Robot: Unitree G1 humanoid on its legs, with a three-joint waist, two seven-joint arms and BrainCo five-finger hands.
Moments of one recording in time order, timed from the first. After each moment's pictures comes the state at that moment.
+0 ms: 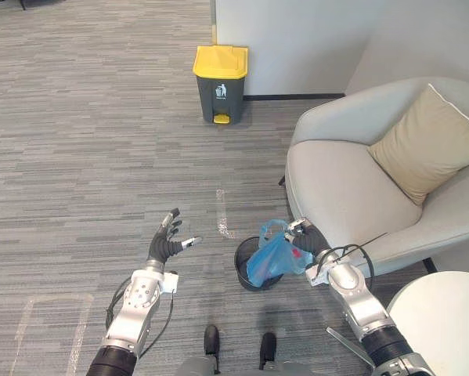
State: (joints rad) left arm 0.01 0.34 -0.15 0.15 -0.13 -0.14 0.07; right arm -0.14 -0.38 0.25 0.19 0.07 -0.08 0.12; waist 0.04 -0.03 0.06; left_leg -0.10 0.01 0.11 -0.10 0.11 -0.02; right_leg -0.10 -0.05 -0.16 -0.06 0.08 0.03
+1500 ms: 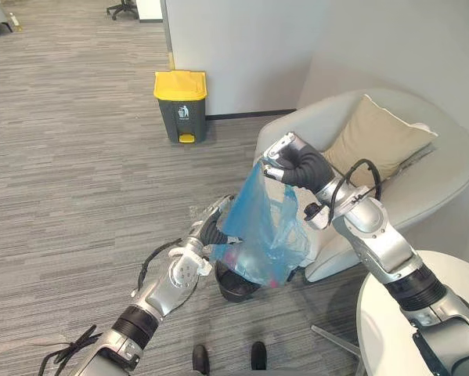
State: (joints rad) left arm -0.24 0.33 -0.39 0.29 0.39 -0.19 0.17; right arm -0.51 -0.60 0.41 -0.15 0.41 -0.20 0.16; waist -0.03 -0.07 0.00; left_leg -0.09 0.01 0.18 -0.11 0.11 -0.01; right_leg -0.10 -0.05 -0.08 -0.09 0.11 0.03
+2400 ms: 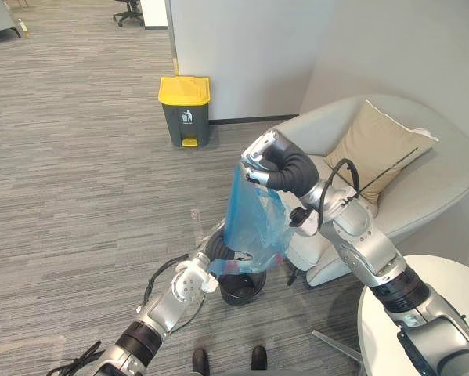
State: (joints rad) left arm -0.21 0.31 -0.48 0.32 0.29 -0.20 0.10; right arm -0.56 -0.50 0.46 -0.24 0.52 -0.21 0.20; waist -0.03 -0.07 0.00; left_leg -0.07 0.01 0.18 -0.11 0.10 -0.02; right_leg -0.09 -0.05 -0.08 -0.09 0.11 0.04
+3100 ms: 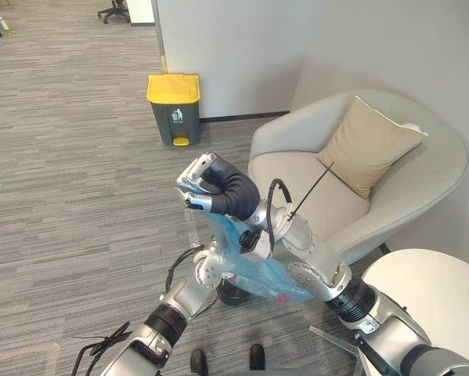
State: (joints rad) left arm -0.34 0.16 -0.51 0.46 0.29 -0.14 0.24; right arm -0.57 -0.25 0.67 -0.21 0.63 -0.17 0.22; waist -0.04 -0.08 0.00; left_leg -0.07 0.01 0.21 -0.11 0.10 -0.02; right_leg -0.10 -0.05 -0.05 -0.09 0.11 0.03
